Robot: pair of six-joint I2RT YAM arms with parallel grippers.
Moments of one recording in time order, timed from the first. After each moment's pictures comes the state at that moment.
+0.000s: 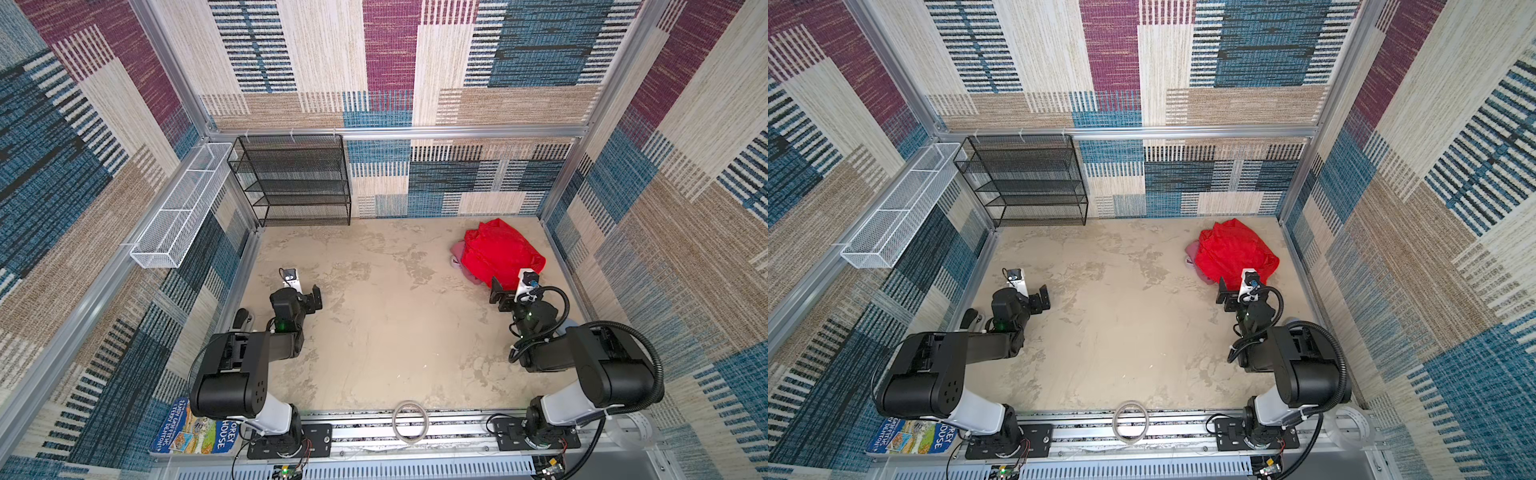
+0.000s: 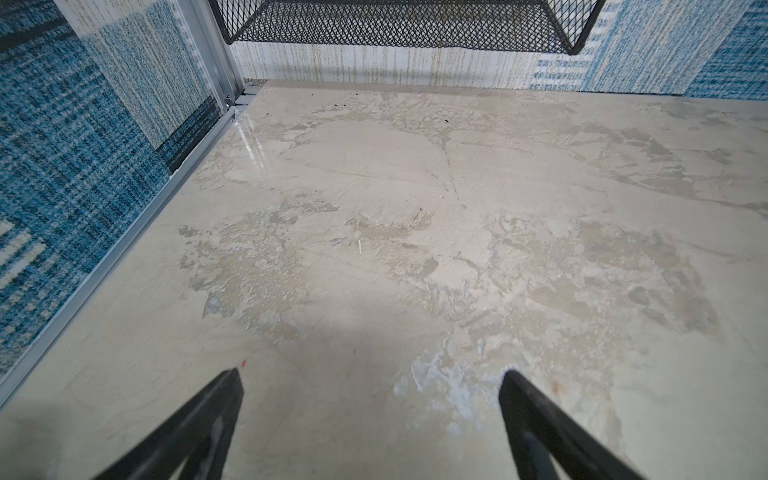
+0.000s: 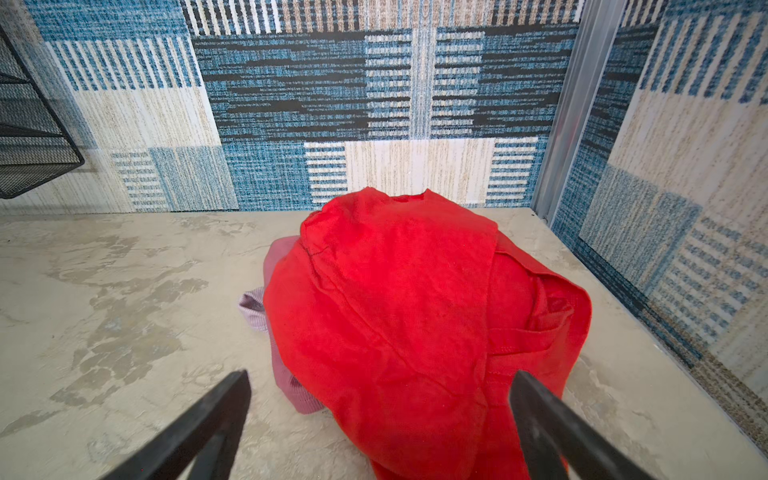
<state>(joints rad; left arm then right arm) 0.01 1.54 0.42 0.72 -0.13 -0.03 -0.01 1.53 0.21 1.26 -0.02 0.03</state>
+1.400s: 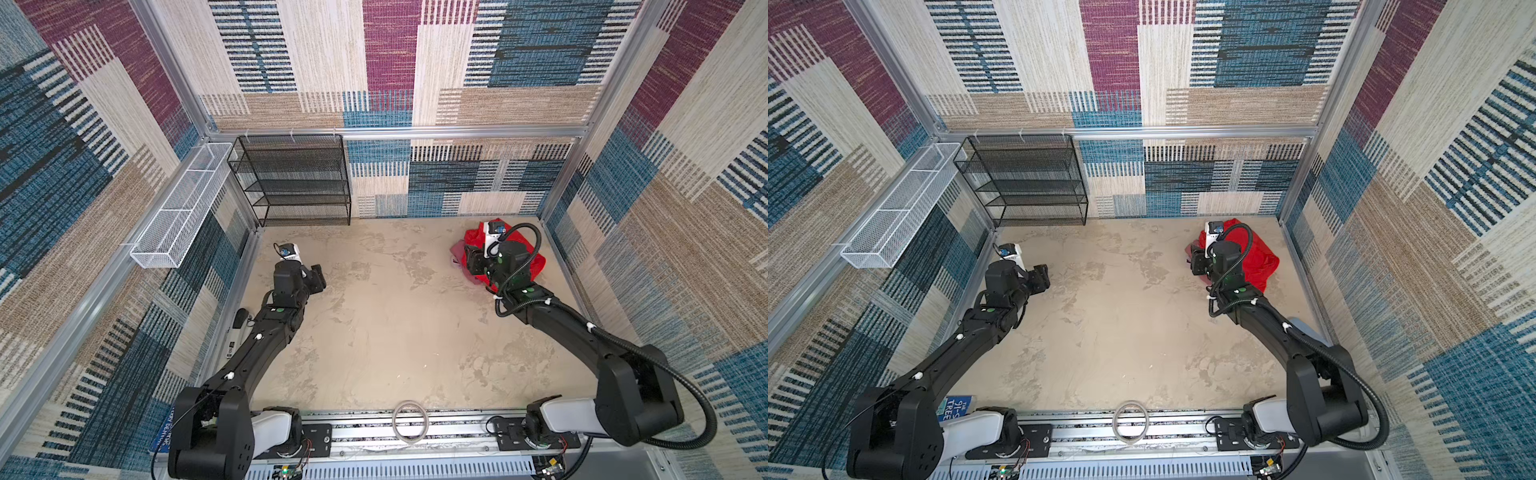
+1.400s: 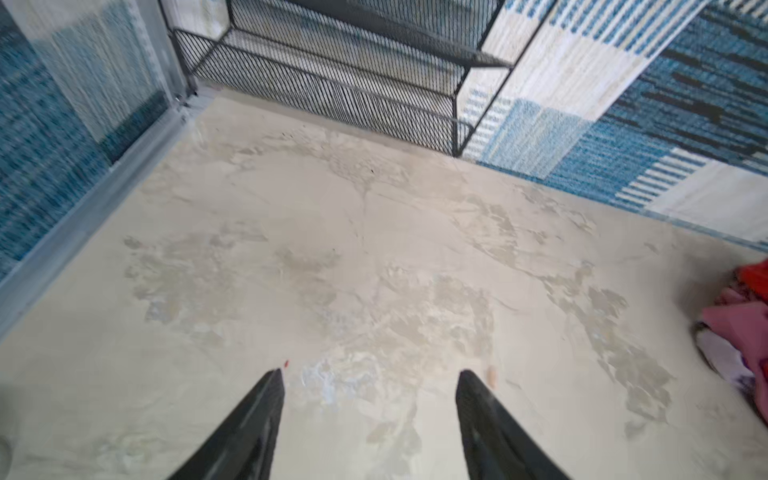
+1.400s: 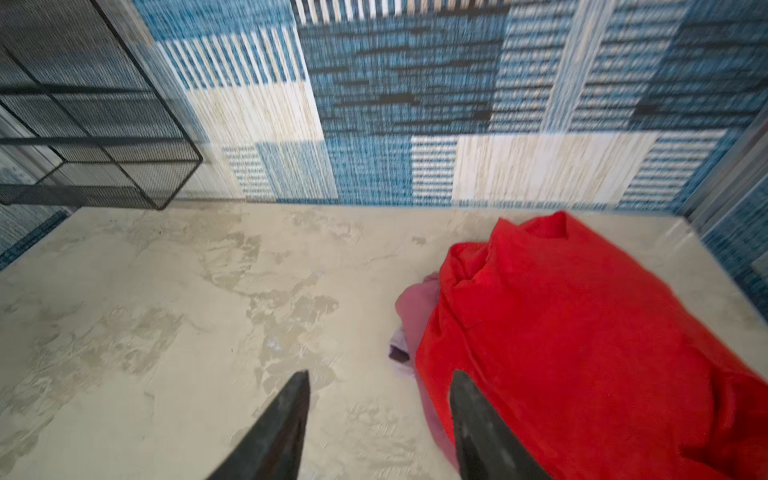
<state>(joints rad) -0.11 1.24 0.74 0.01 -0.08 -0.32 0.30 1.41 0.90 0.12 0.06 0.16</state>
